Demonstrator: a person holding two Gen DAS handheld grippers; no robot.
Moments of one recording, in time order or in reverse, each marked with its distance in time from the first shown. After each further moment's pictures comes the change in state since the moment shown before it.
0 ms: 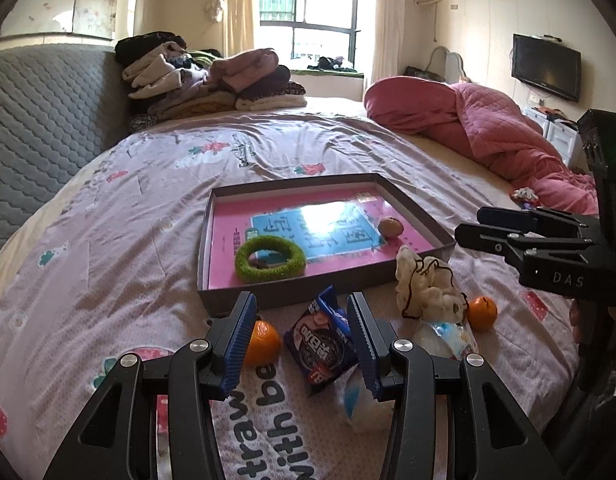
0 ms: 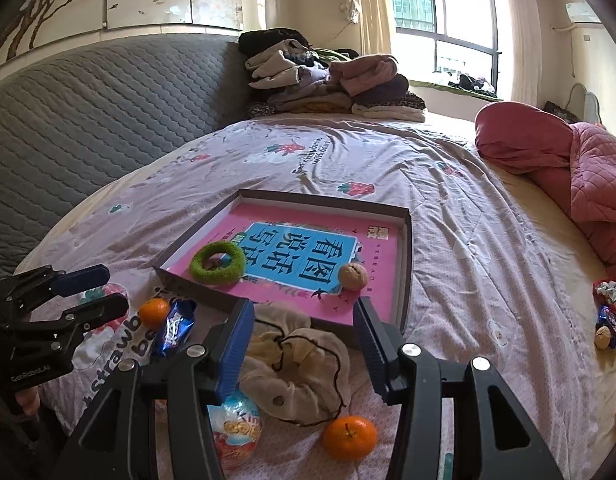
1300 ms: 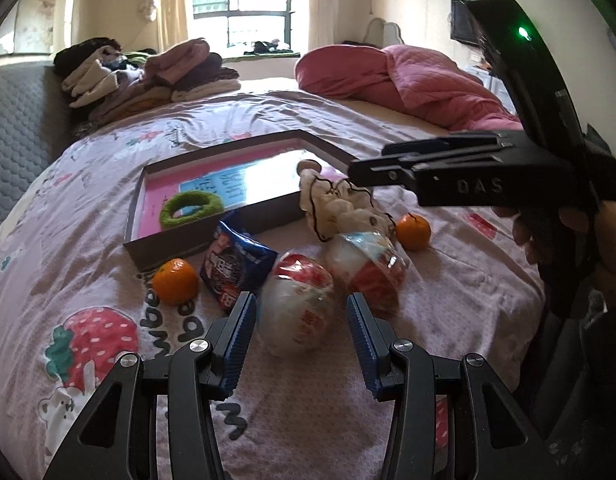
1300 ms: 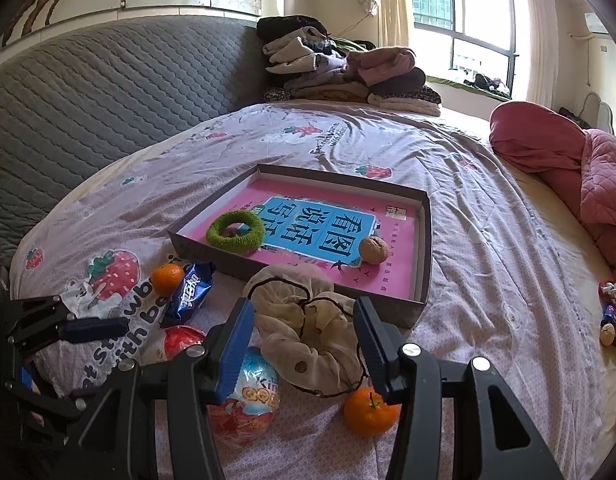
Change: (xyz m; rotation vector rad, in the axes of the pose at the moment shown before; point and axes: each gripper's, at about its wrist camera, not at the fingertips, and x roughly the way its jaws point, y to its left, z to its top) left arm -0.011 -0.045 -0.056 0.166 0.066 -0.162; right arm 0.001 0.015 -0.020 -0.052 0.037 0.019
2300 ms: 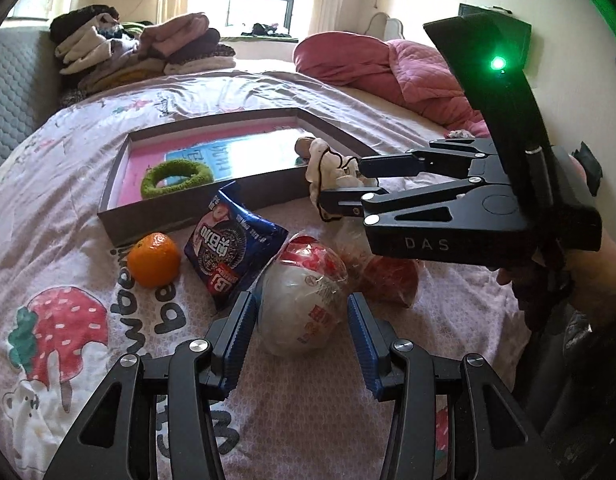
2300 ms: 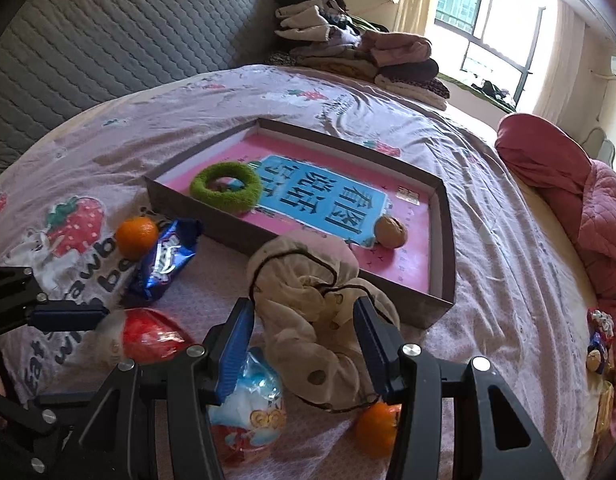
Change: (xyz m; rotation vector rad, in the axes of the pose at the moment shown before) left arm 0.031 0.019 -0.005 -0.084 0.050 -0.093; right arm 0.055 0.025 -0.006 -0.120 0.111 -0.110
